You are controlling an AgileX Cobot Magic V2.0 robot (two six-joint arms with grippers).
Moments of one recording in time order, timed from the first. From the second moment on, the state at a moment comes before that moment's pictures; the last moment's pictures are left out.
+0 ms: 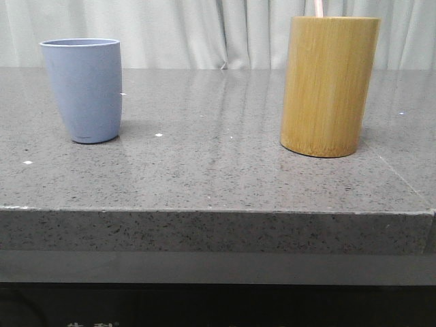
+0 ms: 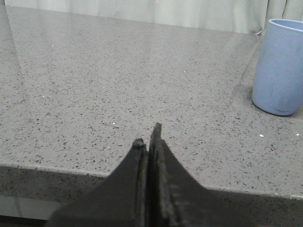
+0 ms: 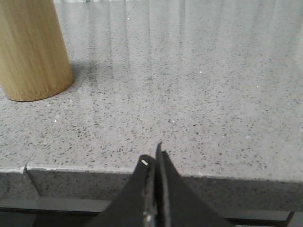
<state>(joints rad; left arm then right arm) 0.00 -0.01 0.00 -0.09 0.22 0.01 0.03 -0.01 0.03 0.12 0.25 -0.01</state>
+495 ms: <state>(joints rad) 0.00 -0.01 0.00 -0.09 0.22 0.01 0.03 -0.01 0.03 0.12 0.25 -0.01</state>
